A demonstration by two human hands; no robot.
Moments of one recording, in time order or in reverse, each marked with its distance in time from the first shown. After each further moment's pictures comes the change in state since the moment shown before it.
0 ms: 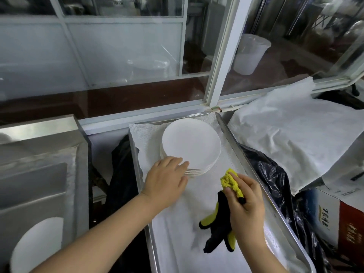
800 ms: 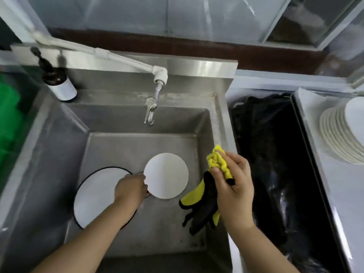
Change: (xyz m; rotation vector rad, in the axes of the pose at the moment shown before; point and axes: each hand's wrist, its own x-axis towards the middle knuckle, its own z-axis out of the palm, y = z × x) left_hand -0.431 -0.356 -0.093 -0.002 -0.583 -0.961; right_hand -0.269 -0.189 0.340 0.151 -0.445 -0.083
